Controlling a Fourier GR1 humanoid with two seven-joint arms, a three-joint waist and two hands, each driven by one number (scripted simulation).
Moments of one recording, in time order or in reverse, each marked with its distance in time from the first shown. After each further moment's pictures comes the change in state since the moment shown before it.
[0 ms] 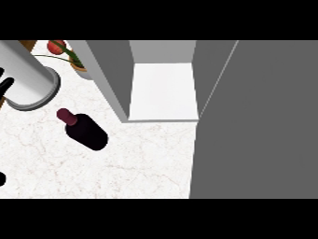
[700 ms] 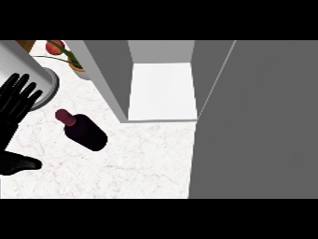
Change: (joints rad) left arm 0.036 -0.026 -0.030 0.301 -0.128 -0.164 -0.249; right arm 0.020 -0.009 0.006 -0.003 0.004 0.005 -0.016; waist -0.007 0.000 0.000
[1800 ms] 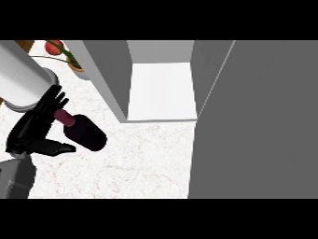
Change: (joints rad) left arm -0.121 -0.004 -0.035 0.549 -0.244 -0.031 -0.378; right arm 0.005 -0.012 0.001 -0.001 0.003 -0.001 -0.008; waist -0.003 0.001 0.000
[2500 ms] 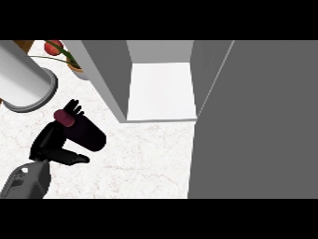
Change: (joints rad) left arm -0.049 -0.011 -0.042 0.332 -0.113 -0.037 -0.272; right arm 0.024 -0.008 0.011 0.000 0.004 0.001 -0.028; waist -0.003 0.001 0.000
